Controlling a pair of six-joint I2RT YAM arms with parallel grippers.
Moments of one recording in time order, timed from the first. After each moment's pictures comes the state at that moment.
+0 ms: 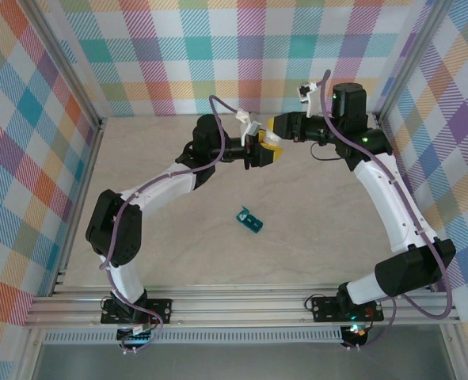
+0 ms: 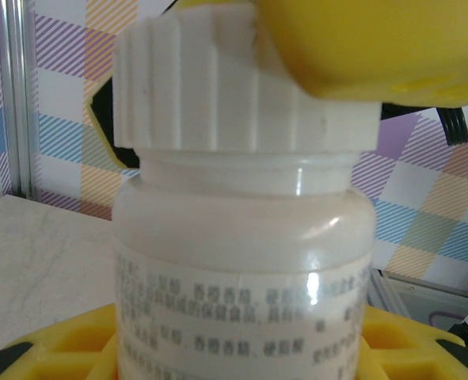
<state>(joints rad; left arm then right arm) -0.59 1.81 1.42 0.41 0.87 -0.22 0.30 1.46 1.62 -0.57 -0.69 0.31</state>
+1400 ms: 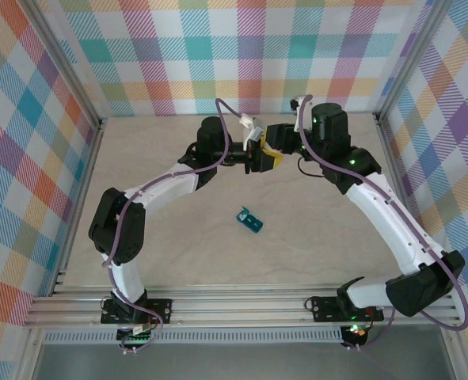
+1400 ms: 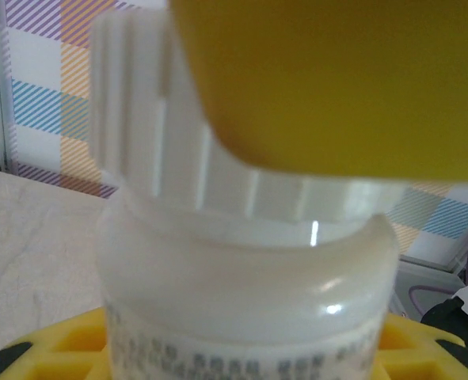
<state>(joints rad) -0.60 1.83 1.42 0.35 0.91 -0.18 0.50 1.34 1.46 -0.50 -0.15 0.36</state>
